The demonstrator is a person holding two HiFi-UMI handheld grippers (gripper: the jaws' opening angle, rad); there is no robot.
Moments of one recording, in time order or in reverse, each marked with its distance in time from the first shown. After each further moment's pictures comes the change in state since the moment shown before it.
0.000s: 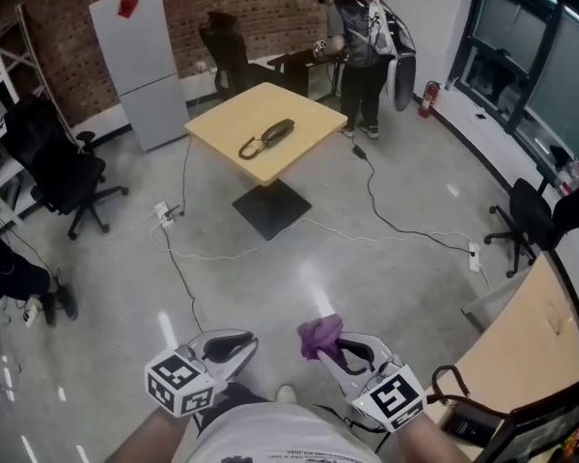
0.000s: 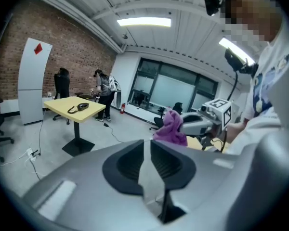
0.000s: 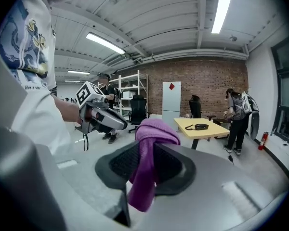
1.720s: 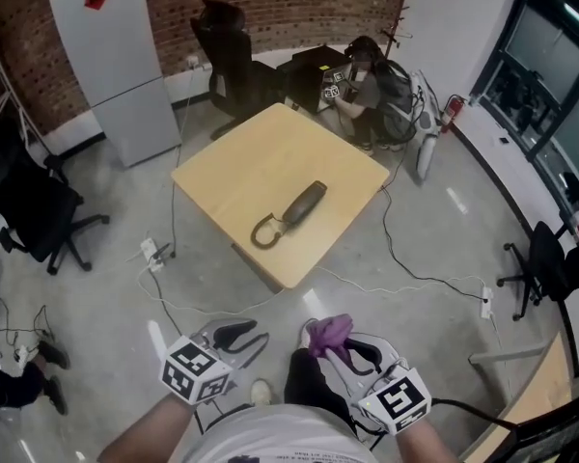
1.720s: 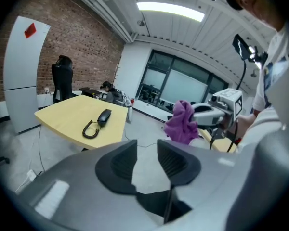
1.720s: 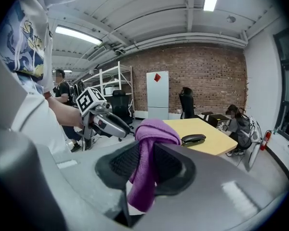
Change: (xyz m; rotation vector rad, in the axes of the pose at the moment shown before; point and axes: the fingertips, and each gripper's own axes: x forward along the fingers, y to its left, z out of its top) left arm 0.143 0.325 0.126 -0.035 0.101 -0.024; right arm 0.250 -0.247 0.071 0.087 0.083 -0.091
